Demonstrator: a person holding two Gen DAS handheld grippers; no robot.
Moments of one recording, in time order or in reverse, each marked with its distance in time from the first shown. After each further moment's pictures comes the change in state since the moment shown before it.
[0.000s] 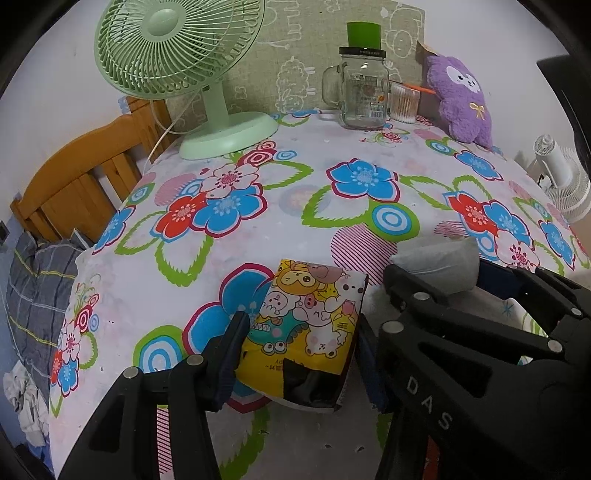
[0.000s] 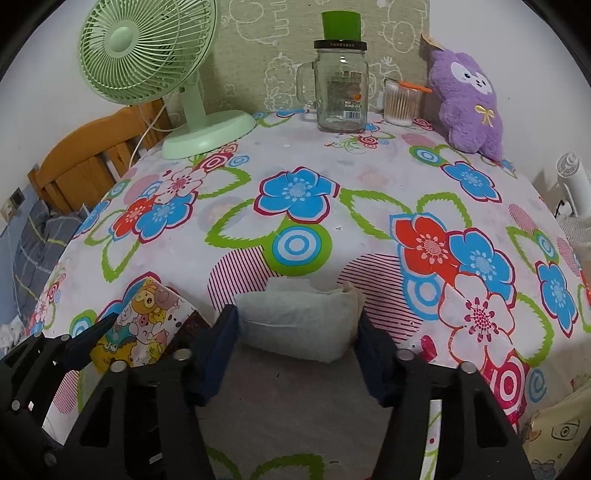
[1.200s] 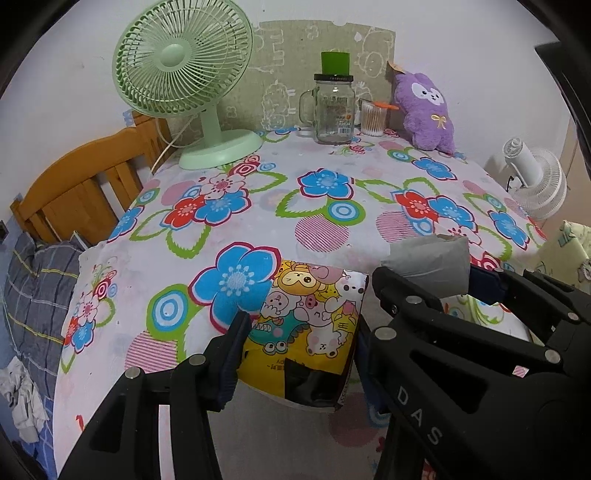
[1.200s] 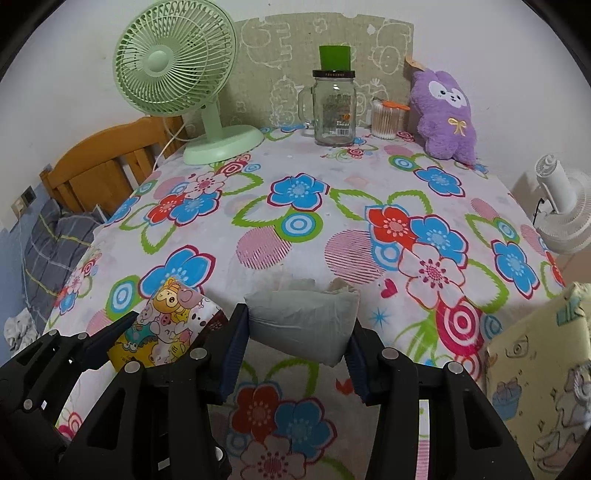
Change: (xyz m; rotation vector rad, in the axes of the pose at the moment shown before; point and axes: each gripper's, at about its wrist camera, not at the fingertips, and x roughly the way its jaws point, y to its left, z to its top) left arm -0.066 -0.015 -0.035 0.007 -0.064 -0.050; right arm -0.074 0.003 -0.035 -0.006 -0.049 -0.001
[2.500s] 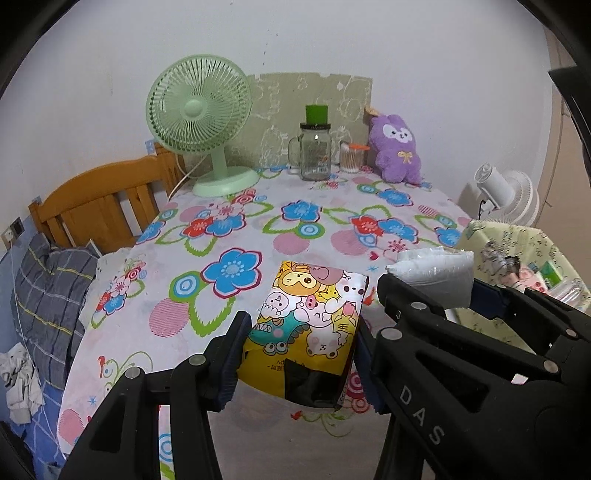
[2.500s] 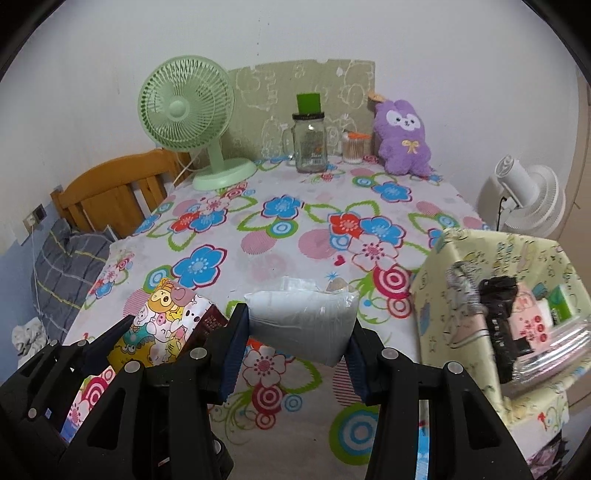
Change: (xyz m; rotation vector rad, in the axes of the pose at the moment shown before) left arm -0.101 -0.036 -0.041 -0.030 -0.148 -0.001; right arm -0.114 -0.014 -0.050 0.041 -0.122 -0.021
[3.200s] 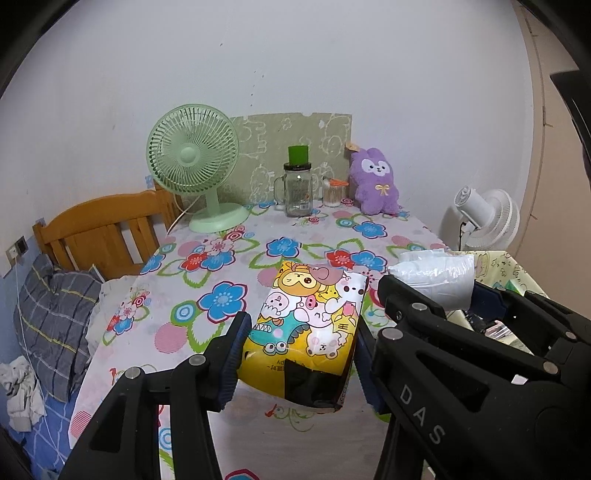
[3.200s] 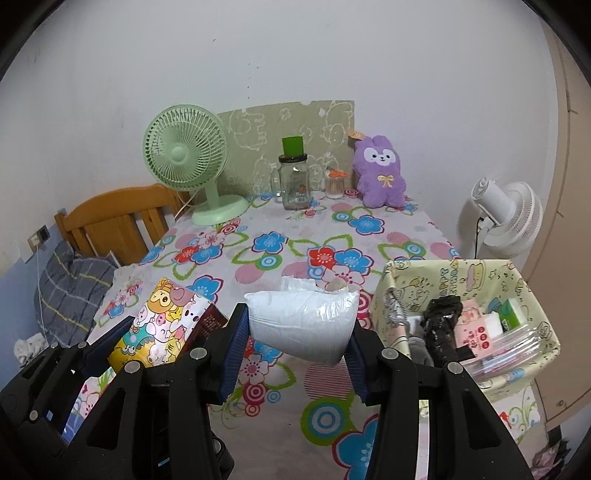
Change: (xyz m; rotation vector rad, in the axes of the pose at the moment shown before) left arm -0.056 -0.027 0.009 0.019 -0.108 -0.019; right arm -0.067 -0.021 0.005 0.019 -0.107 -0.018
